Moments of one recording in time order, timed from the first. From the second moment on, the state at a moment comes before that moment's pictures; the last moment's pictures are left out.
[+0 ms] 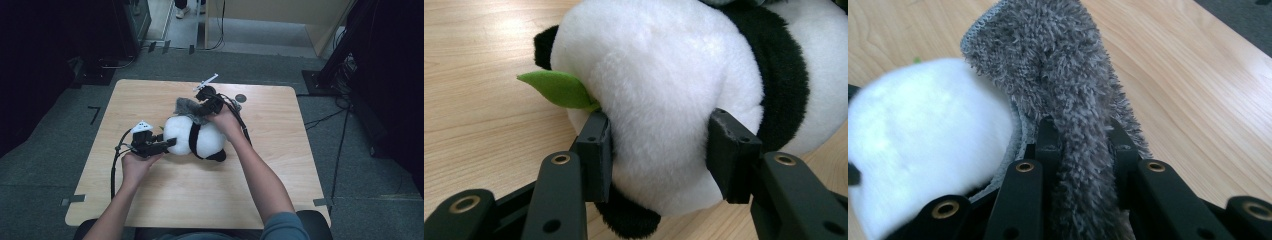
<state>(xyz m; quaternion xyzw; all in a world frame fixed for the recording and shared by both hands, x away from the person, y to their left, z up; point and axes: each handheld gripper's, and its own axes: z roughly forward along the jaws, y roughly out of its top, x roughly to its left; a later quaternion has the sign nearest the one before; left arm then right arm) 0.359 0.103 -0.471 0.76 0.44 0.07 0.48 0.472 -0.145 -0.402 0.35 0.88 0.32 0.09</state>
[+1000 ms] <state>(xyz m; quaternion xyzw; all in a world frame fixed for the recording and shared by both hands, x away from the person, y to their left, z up) 0.360 0.106 -0.471 0.75 0.44 0.06 0.49 0.430 -0.232 -0.371 0.39 0.83 0.38 0.14</state>
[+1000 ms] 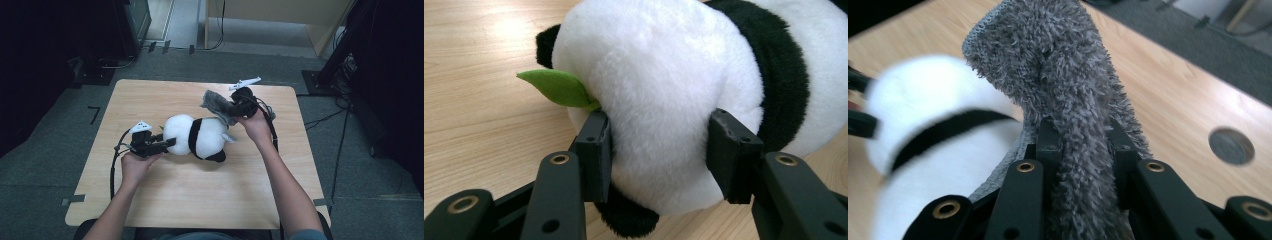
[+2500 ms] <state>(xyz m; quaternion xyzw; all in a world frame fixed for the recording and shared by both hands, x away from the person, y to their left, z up) 0.357 0.108 -0.473 0.75 0.43 0.07 0.50 0.398 -0.205 -0.386 0.36 0.84 0.37 0.15</state>
